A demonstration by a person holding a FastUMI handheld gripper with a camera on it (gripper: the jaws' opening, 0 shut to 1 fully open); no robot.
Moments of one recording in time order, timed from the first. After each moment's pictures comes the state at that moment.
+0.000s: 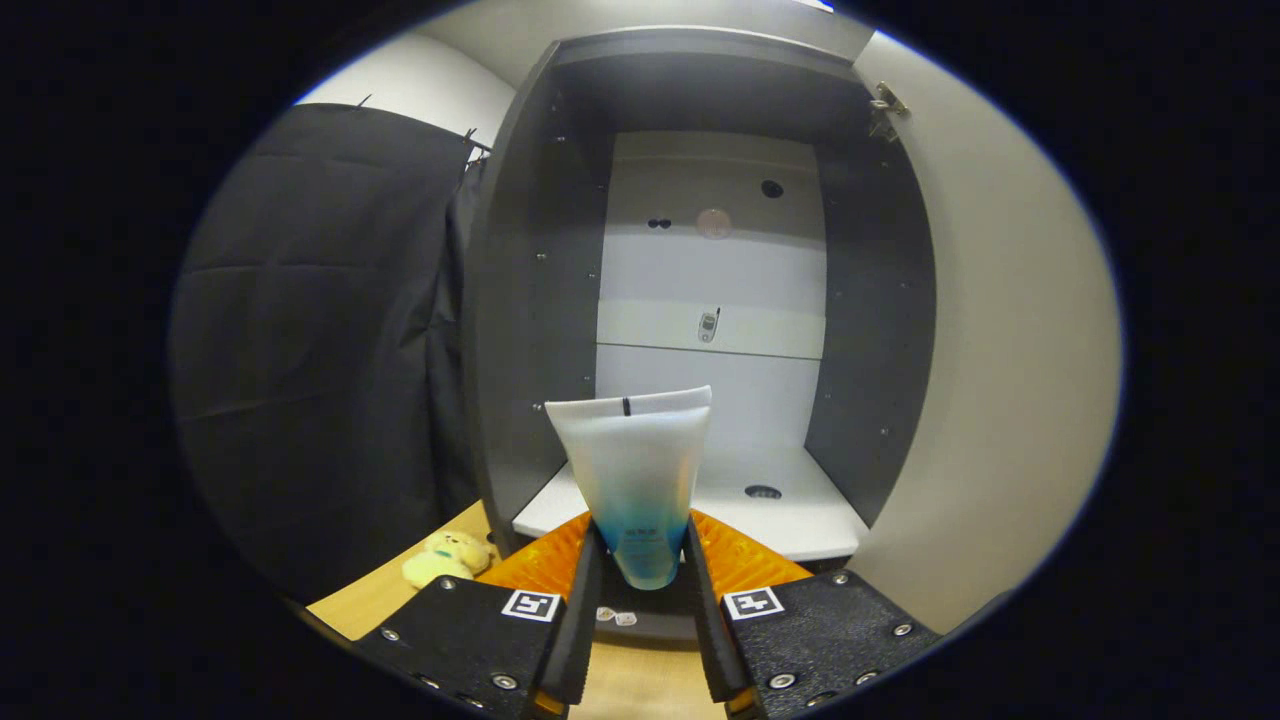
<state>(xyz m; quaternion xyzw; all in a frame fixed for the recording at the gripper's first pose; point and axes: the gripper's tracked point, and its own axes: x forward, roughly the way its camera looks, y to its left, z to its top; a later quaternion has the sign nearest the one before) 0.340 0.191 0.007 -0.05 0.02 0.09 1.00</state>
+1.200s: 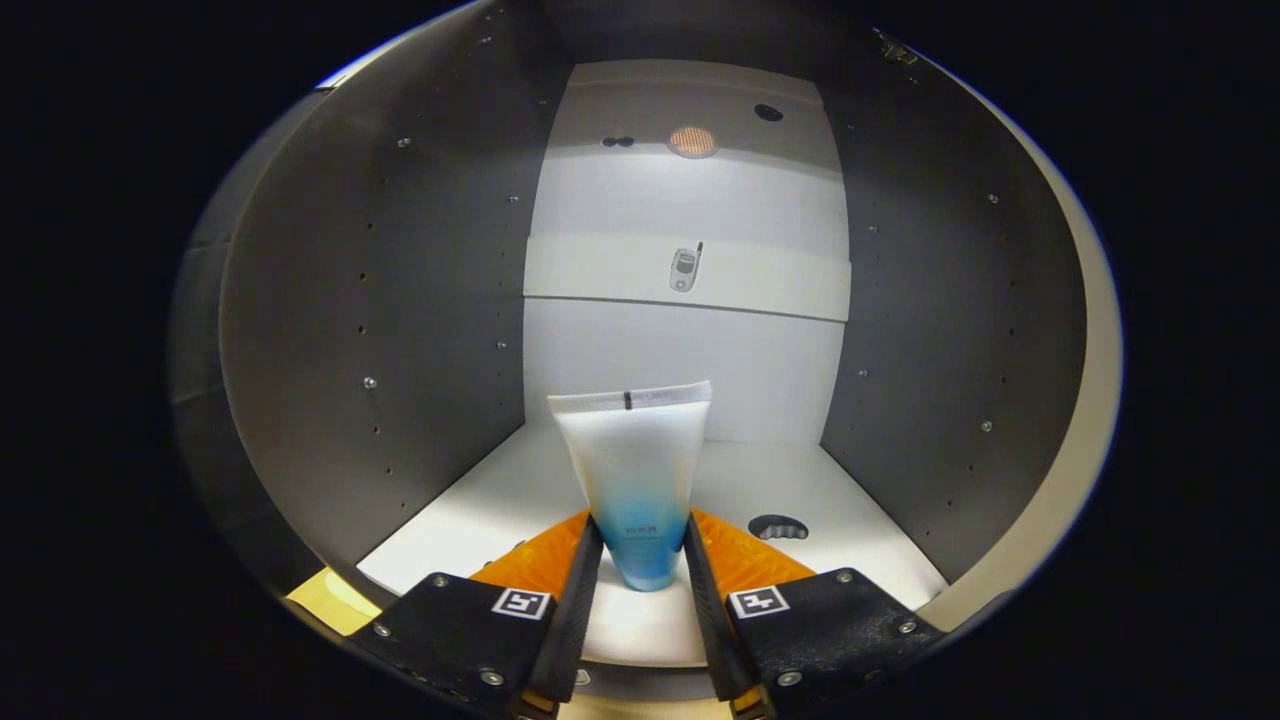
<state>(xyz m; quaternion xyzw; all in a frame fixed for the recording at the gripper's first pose) 0.473 0.175 -0.043 -0.03 0.05 0.05 1.00</state>
